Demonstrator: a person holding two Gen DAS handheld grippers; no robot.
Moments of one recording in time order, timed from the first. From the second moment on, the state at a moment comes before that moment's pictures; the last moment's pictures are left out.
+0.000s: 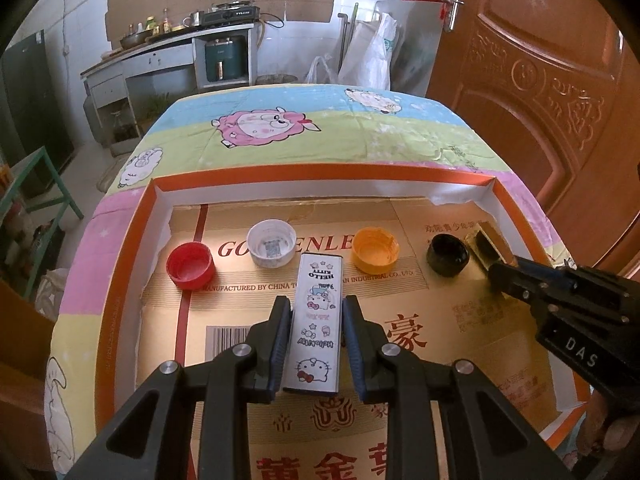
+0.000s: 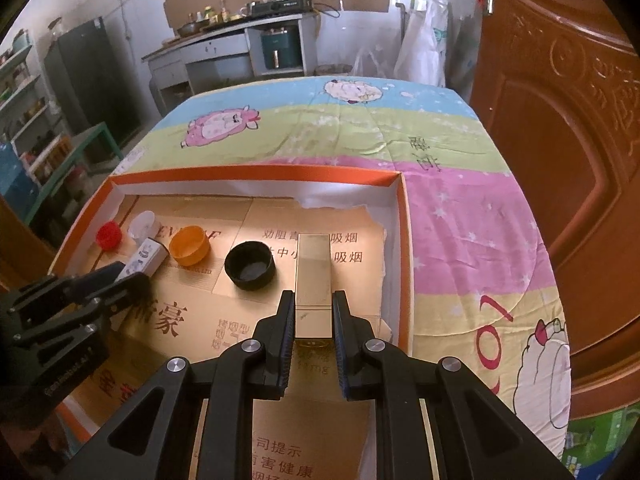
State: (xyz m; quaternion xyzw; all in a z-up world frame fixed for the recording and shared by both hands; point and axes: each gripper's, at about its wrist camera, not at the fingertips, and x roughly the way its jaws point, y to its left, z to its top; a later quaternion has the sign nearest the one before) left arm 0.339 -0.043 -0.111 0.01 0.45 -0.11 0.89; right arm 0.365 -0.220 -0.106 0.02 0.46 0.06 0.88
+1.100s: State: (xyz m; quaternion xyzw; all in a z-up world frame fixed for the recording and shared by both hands) left arm 0.281 -0.029 -0.057 0.00 0.40 -0.12 0.91; right arm 0.301 -0.223 -0.070 0.04 0.44 0.05 0.90
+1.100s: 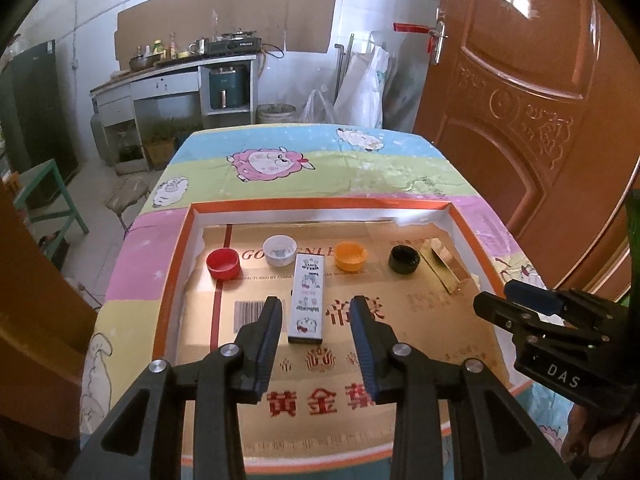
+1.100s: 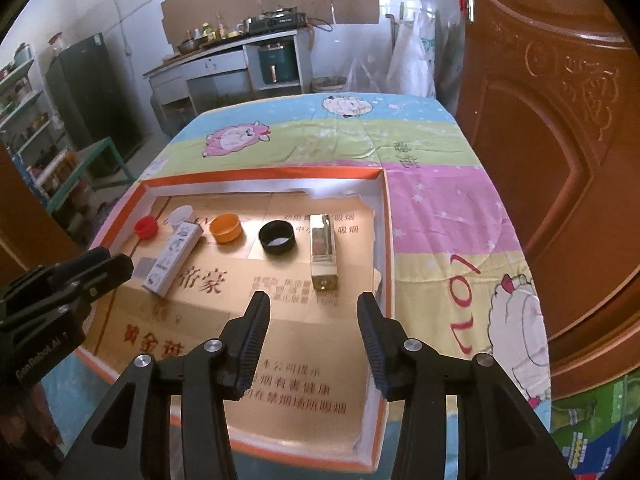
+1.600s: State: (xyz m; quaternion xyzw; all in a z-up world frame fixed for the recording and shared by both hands) left arm 0.237 -0.017 -0.033 -0.01 0.38 -0.12 0.92; right arm 0.253 -0.212 -0.044 0.03 0.42 0.05 0.91
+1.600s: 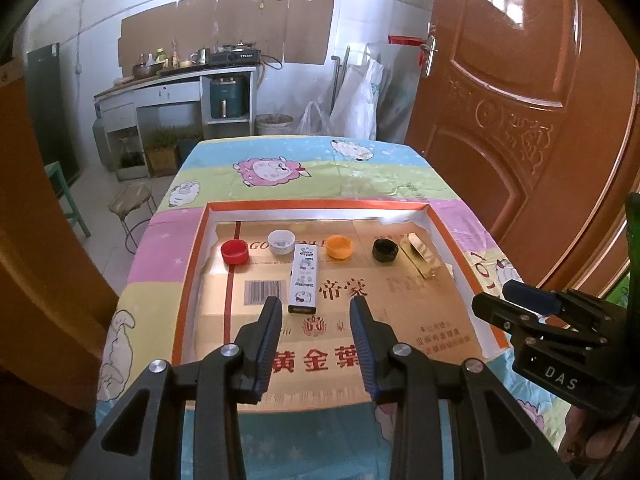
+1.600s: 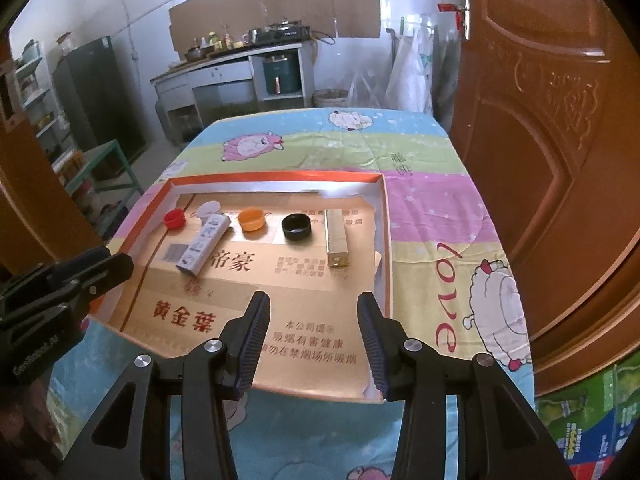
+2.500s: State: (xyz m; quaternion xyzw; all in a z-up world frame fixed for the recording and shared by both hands) left arm 0.177 -0.005 -0.027 -0.01 0.37 -0.13 0.92; right arm 0.175 -0.194 -0.034 0.01 0.41 0.06 0.91
